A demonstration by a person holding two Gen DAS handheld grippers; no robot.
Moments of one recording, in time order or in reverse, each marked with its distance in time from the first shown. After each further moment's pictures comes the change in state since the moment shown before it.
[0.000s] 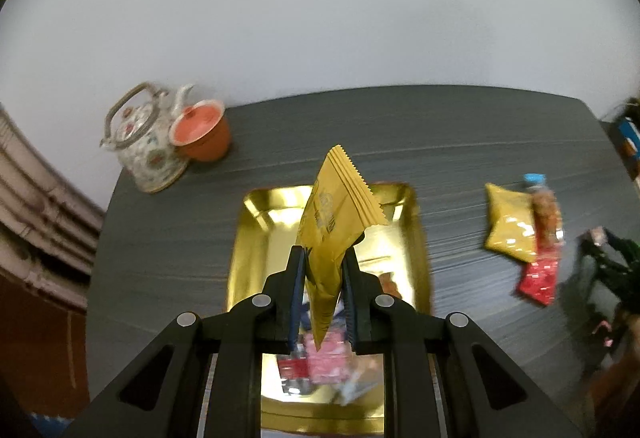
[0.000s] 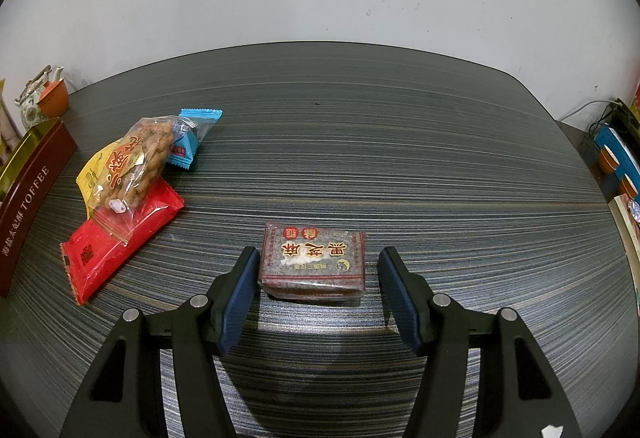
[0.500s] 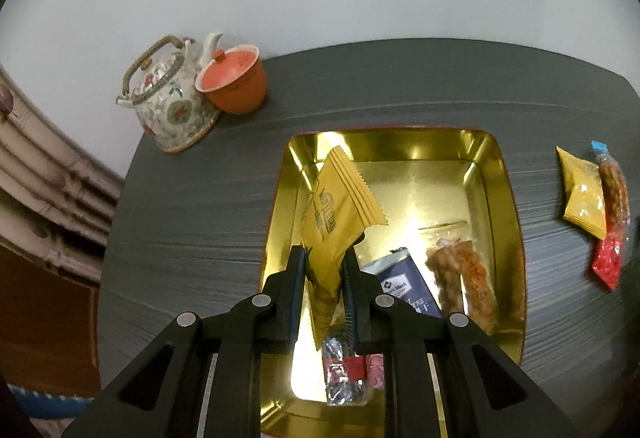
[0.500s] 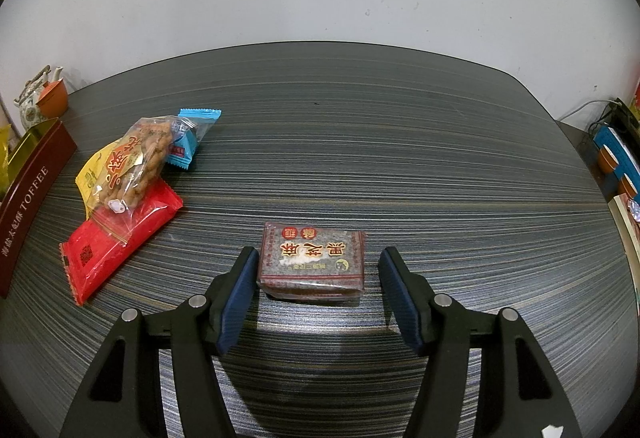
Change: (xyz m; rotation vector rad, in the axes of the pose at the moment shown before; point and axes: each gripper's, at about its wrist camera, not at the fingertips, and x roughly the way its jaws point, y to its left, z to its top) left arm 0.045 0.025 -0.021 -0.013 0.100 0.116; right arm 0.000 0.000 0.001 0.000 0.000 -0.001
